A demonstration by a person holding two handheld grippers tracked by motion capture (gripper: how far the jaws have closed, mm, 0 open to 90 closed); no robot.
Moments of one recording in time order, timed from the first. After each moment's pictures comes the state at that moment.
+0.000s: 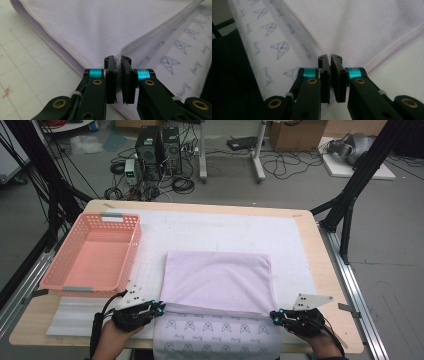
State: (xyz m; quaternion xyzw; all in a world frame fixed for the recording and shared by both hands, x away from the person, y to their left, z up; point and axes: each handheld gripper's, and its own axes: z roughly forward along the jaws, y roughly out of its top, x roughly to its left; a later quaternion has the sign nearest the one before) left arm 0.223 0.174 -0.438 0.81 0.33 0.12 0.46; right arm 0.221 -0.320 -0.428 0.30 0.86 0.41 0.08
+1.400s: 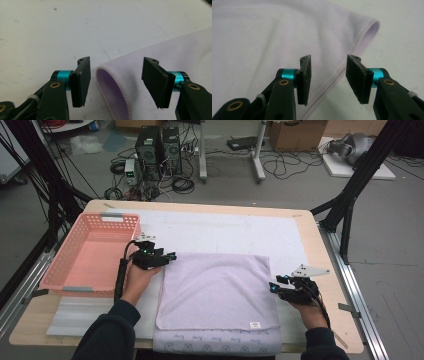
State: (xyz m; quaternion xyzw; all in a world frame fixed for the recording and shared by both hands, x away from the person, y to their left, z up) left arm 0.403 0.155 -0.440 0.74 0.49 0.14 0.44; right arm 0.308 -0.326 -0.429 0.40 0.80 0.42 0.17
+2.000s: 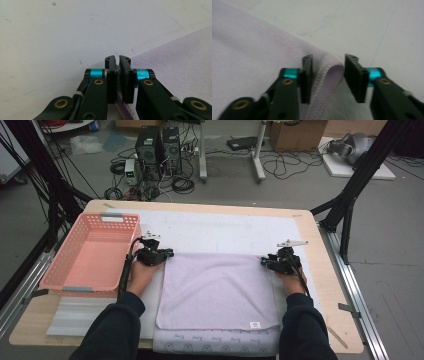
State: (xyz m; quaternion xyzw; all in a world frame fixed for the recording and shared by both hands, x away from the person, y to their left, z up) left arm 0.419 0.157 -0.453 0.74 0.49 0.14 0.43; right arm 0.405 -0.312 -0.449 0.47 0.78 0.39 0.15
